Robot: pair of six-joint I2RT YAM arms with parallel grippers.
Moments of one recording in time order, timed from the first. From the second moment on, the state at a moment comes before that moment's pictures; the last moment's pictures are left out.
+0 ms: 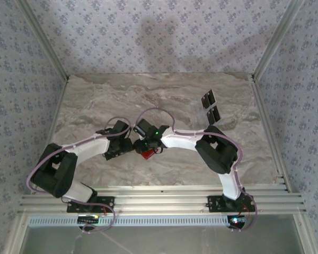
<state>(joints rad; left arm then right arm) -0.52 1.47 0.73 -0.56 -0.15 -0.89 0.97 2.01 1.33 -0.37 -0.05 0.40</state>
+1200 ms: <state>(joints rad) -0.47 1.65 0.89 -0.71 -0.07 -0.78 0.99 1.83 1.12 -0.33 -0.18 0.47</state>
